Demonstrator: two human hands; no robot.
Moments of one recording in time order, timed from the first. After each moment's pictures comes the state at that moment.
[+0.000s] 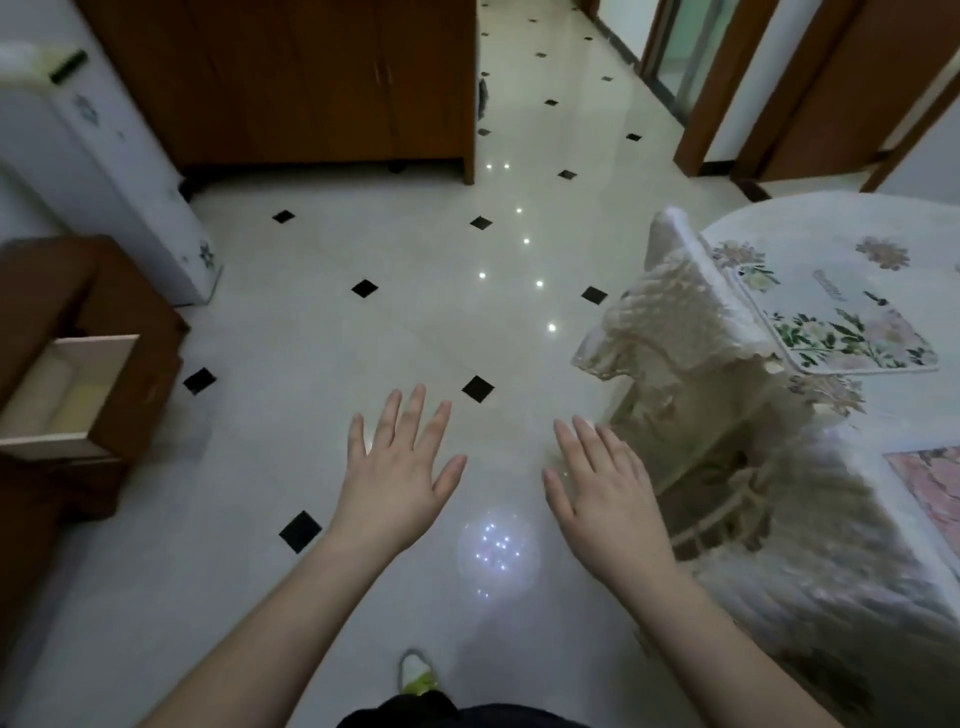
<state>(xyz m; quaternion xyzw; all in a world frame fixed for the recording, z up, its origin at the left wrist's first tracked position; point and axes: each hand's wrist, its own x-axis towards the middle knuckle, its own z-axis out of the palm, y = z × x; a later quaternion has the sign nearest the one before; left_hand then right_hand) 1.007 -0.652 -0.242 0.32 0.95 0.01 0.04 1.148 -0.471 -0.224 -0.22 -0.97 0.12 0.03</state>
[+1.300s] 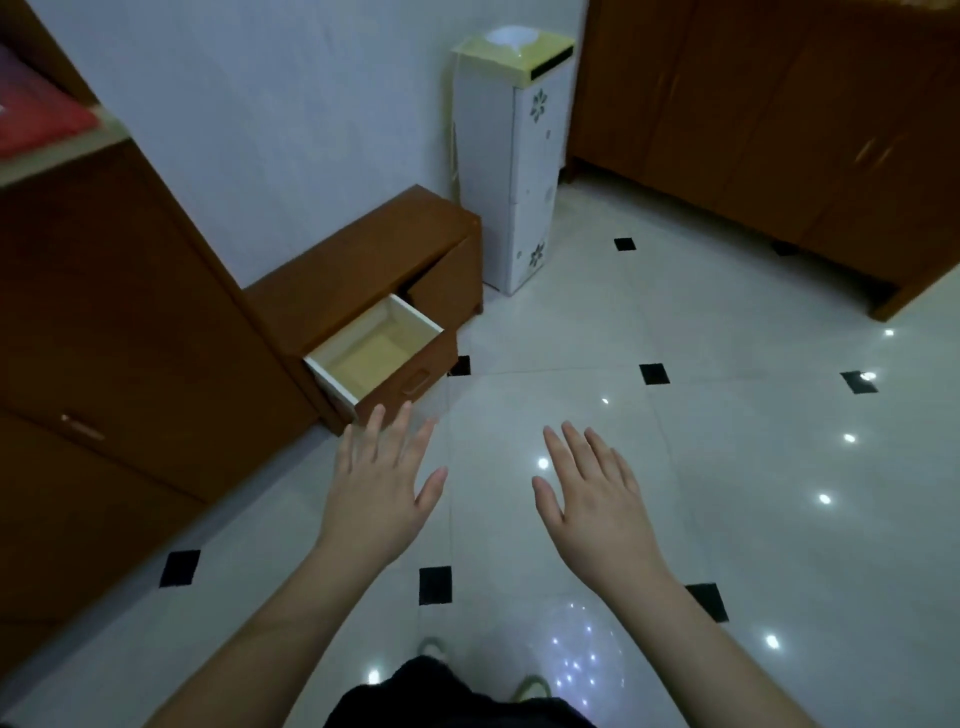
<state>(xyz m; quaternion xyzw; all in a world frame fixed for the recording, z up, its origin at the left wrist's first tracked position) 0.616 -0.881 -0.264 -0.09 1.00 -0.02 0.03 0.569 -0.645 -0.250 0.20 -0.97 0.13 -0.06</state>
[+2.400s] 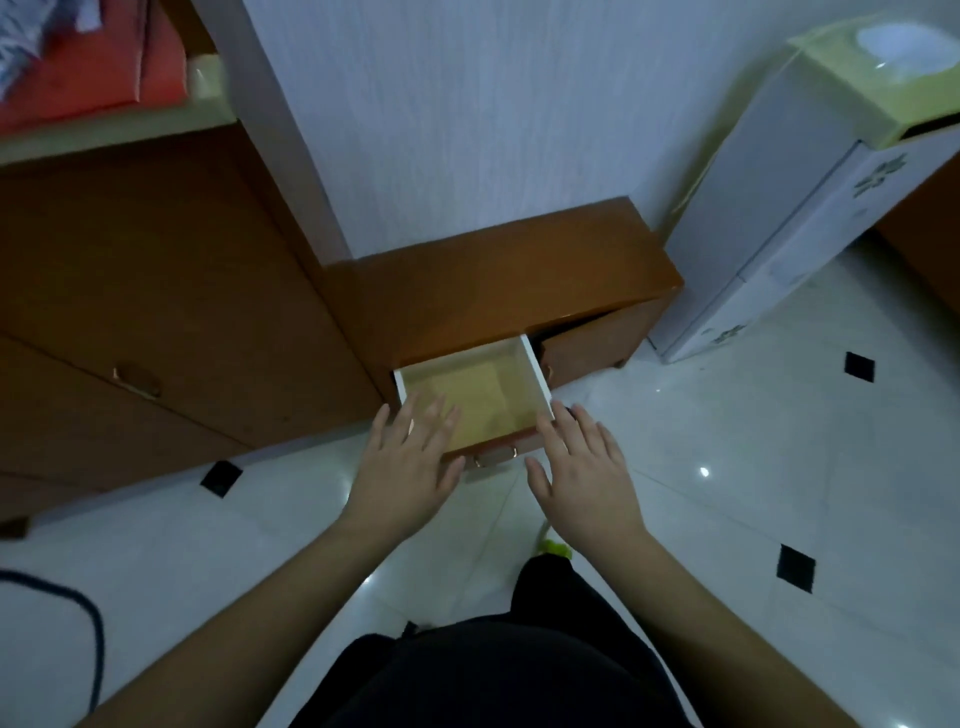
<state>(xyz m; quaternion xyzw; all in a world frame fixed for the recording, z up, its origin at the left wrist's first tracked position) 0.336 -1.077 -0.327 -0.27 0.96 0.04 0.07 0.179 -0.920 -0.314 0.48 -0.87 0.08 -0.11</state>
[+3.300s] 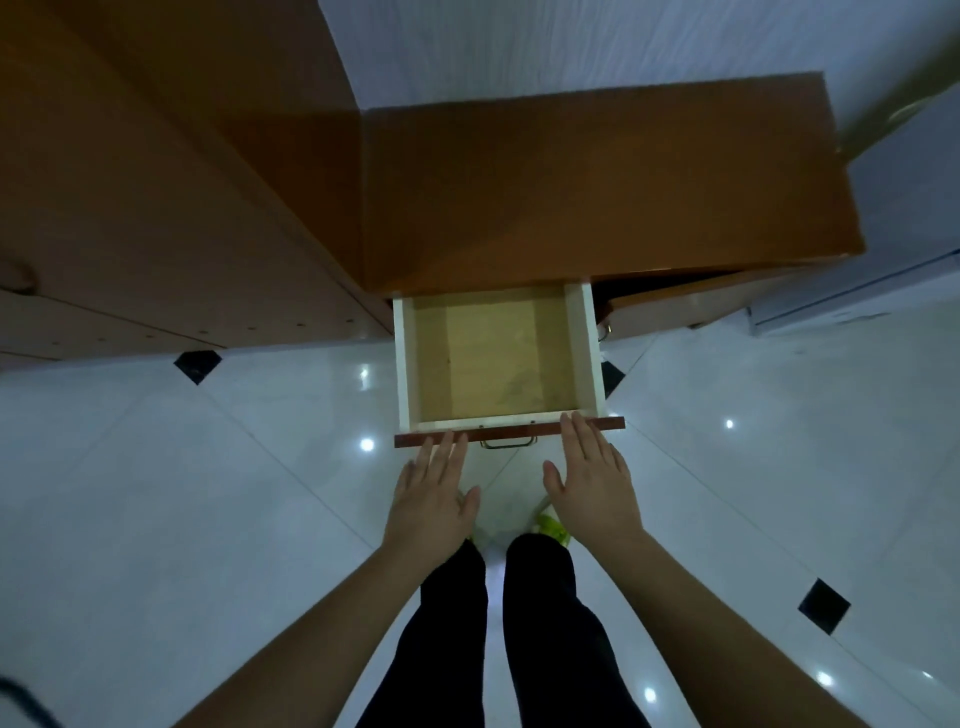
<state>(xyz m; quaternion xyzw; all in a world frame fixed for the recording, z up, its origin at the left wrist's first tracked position) 0.272 -1.092 -0.582 -0.44 0.81 0.32 0.21 0.075 -1.007 -0.566 0.46 -0.83 -0.01 -0.30</state>
